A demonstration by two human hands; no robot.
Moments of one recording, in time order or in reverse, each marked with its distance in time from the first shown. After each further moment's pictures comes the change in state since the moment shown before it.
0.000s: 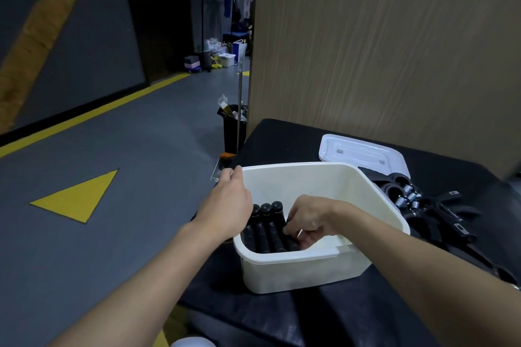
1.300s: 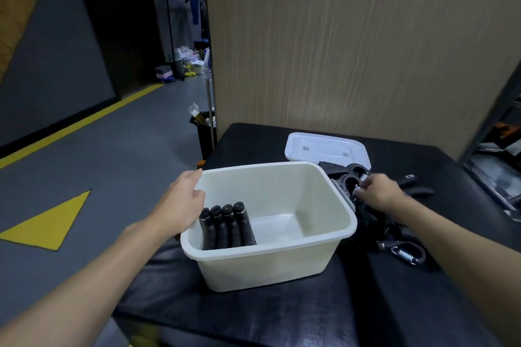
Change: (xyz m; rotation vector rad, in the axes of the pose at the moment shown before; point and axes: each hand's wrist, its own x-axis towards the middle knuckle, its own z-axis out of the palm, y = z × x) left_hand 0.017 0.007 -0.006 -0.153 0.021 0.022; right_hand -0.031 0.153 -0.125 -0.071 0.812 0.129
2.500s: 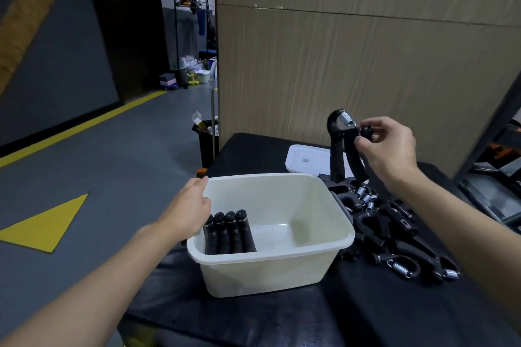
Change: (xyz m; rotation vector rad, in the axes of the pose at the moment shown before) left_hand 0.004 -0.013 0.006 0.034 -0.038 -0.020; right_hand -0.045 -0.080 -0.077 0.538 0.484 -0.343
